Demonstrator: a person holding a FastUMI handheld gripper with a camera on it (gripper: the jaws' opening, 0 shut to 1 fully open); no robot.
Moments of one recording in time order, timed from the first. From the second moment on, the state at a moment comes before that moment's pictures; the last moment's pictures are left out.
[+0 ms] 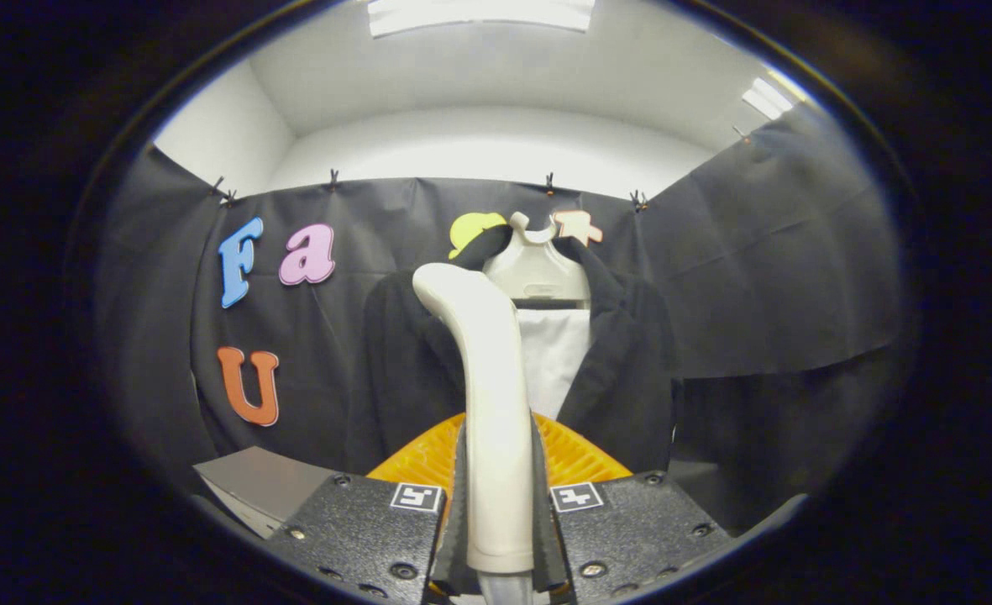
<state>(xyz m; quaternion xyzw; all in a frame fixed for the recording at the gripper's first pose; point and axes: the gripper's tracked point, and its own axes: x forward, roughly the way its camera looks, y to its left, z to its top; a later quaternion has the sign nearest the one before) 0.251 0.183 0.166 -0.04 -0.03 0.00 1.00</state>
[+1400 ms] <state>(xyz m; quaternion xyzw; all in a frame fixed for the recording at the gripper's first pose) 0.187 0.135 -0.078 -0.15 0.13 -0.06 0.98</state>
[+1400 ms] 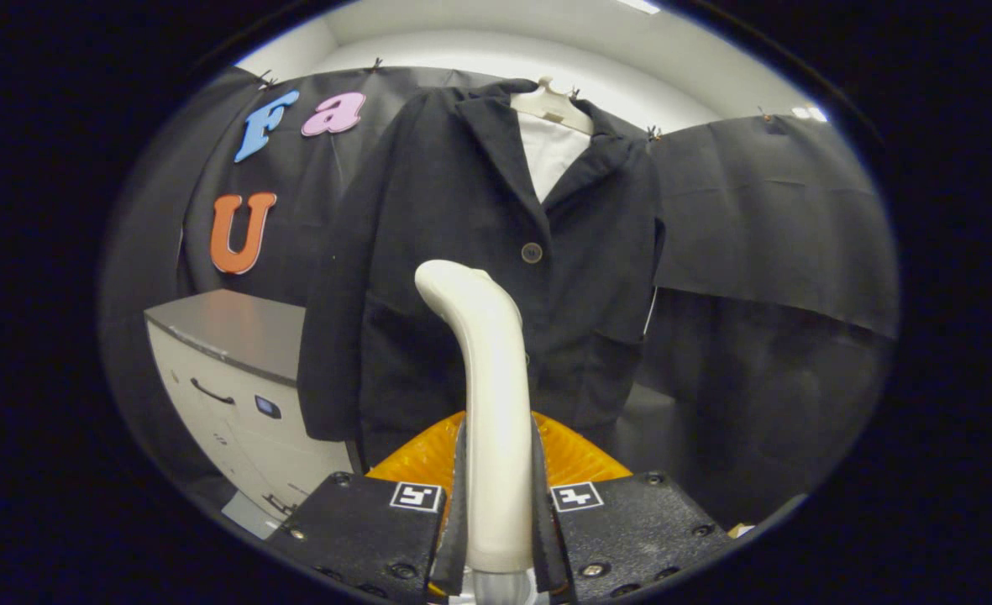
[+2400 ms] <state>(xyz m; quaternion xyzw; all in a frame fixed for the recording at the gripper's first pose) 0.105 0.096 -0.252 -0.18 0.30 -0.10 0.93</state>
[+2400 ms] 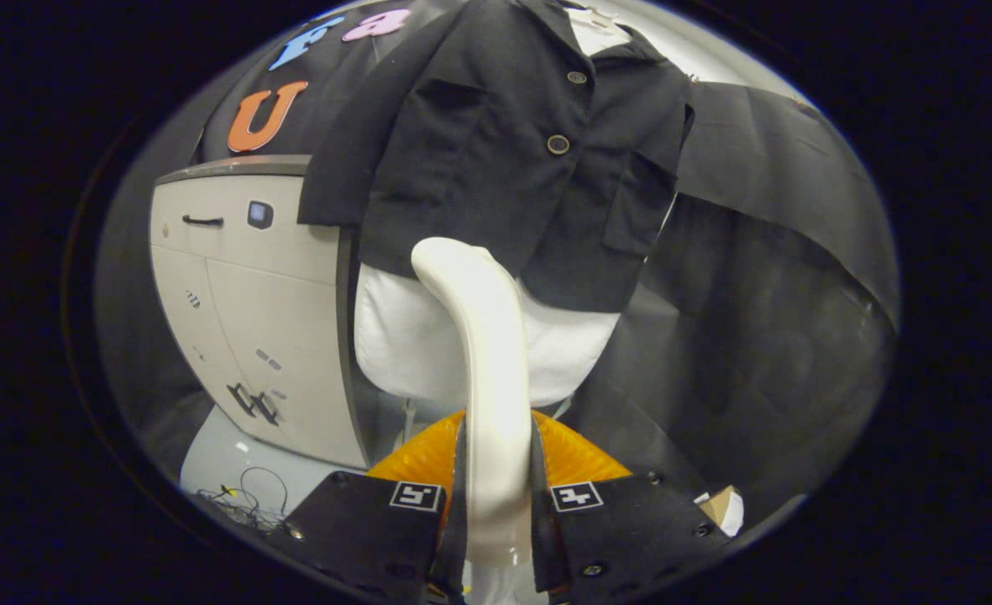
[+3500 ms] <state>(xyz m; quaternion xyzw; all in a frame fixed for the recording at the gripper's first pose) 0.197 -0.020 0.186 -0.08 -0.05 -0.15 0.98</state>
